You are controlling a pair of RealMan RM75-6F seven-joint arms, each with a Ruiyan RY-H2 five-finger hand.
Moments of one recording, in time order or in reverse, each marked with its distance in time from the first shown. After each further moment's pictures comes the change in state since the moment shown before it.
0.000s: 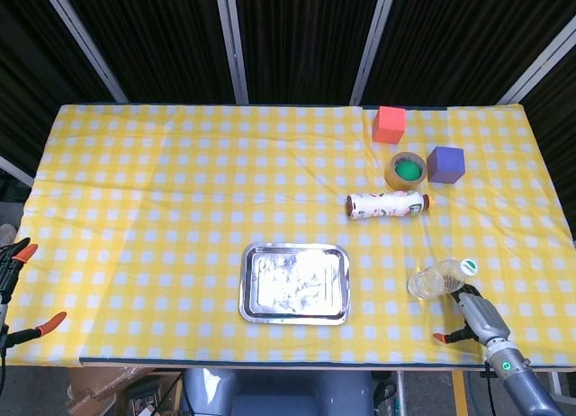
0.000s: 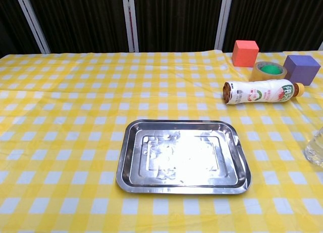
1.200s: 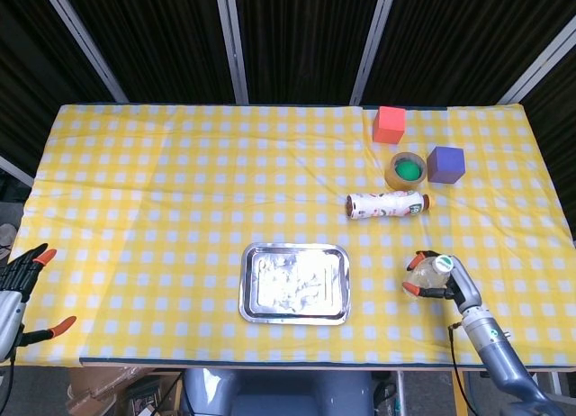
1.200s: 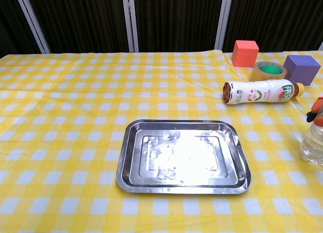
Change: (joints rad) left arm -0.018 0.007 0.016 -0.051 -0.049 -0.095 0.085; right arm 0.032 -0.039 0.167 -0.067 0.010 0.016 0.624
